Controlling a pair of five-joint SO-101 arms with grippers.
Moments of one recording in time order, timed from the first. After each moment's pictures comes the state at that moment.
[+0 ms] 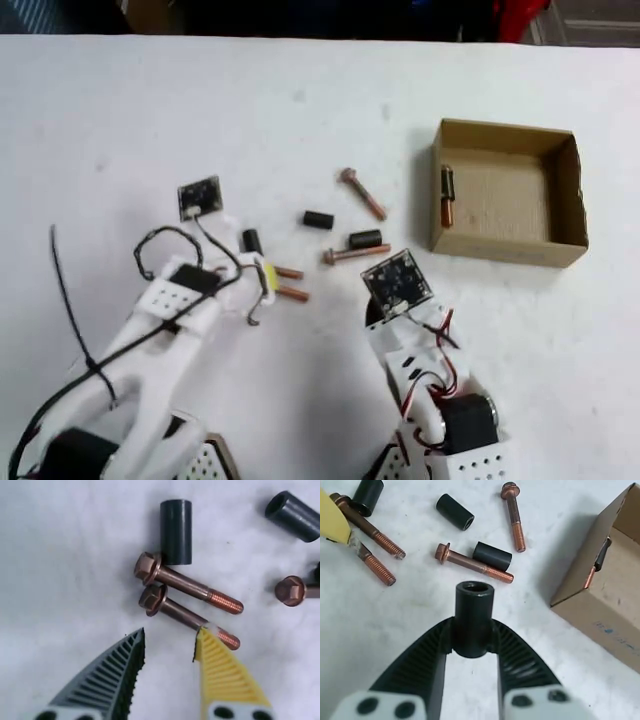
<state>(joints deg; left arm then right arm) 13.2 -24.7 60.0 45.0 38.3 -17.4 -102.5 83.8 65.9 19.7</state>
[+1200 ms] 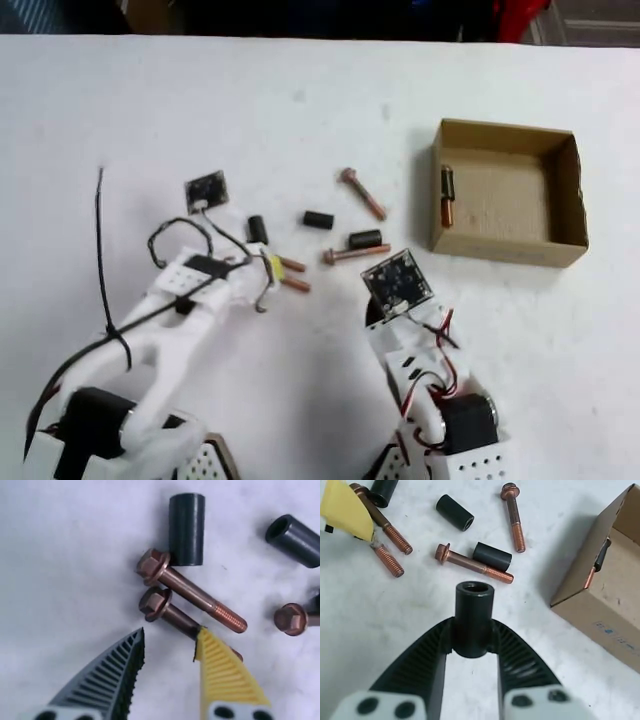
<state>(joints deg) 13.1 -14.1 57.0 35.8 38.7 -17.4 -102.5 83.8 65.9 19.7</state>
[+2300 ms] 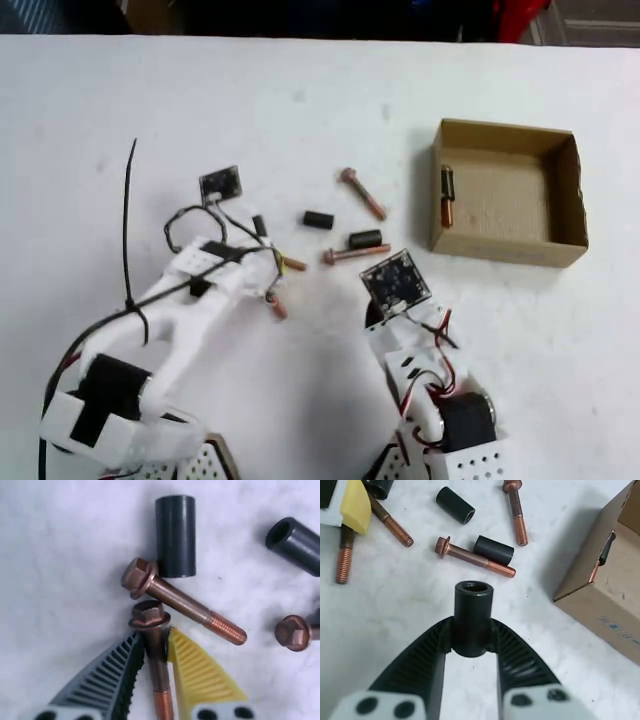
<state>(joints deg) 13.6 -4.0 50.0 35.7 38.8 -17.4 -102.5 85.2 65.8 19.7</state>
